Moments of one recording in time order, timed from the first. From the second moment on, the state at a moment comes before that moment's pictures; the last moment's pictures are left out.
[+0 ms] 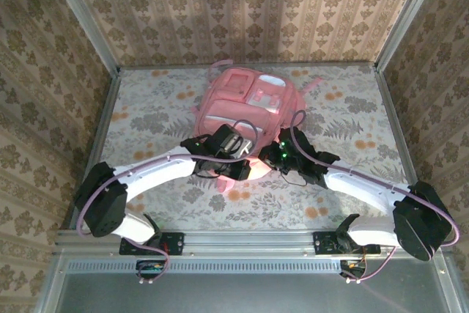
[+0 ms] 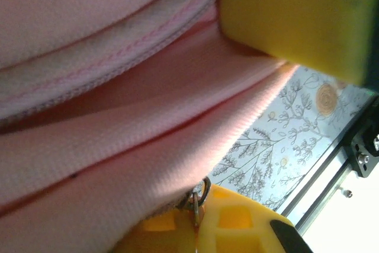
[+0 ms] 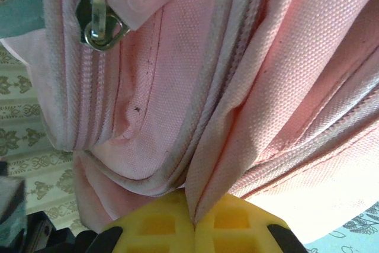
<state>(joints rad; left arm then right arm) -0.92 1.48 0.98 -0.53 0.34 -0.44 0.67 1.24 0.69 -0.13 -0.13 1.17</state>
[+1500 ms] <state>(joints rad) -0.98 1.16 0.81 -0.42 0.12 -0.54 0.67 1.27 0.69 -0.13 -0.13 1.30</state>
